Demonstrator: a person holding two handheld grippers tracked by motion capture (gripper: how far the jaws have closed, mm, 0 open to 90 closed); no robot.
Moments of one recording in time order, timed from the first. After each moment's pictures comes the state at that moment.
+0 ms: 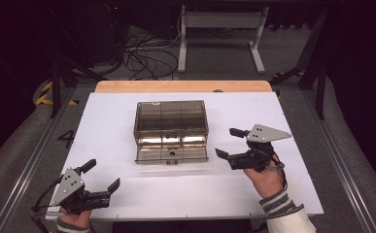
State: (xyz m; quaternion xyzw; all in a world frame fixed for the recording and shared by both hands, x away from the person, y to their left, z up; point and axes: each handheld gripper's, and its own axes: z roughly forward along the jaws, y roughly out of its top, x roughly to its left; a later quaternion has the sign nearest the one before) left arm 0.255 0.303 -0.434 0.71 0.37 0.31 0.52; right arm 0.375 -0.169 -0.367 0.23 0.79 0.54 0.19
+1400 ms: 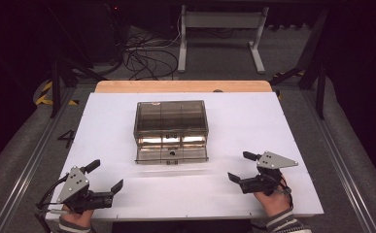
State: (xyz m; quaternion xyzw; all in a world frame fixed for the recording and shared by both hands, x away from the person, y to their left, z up) left arm 0.261 0.297 -0.440 0.72 0.37 0.29 0.51; right arm 0.354 -0.211 -0.450 0.27 0.79 0.52 0.18
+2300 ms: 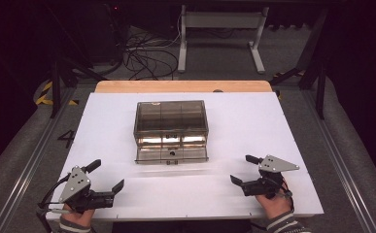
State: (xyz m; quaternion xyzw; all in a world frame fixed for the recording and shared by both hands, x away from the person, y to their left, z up) left arm 0.263 0.297 -0.442 0.72 0.37 0.29 0.51; right arm 0.352 -0.219 -0.464 0.28 0.79 0.52 0.18
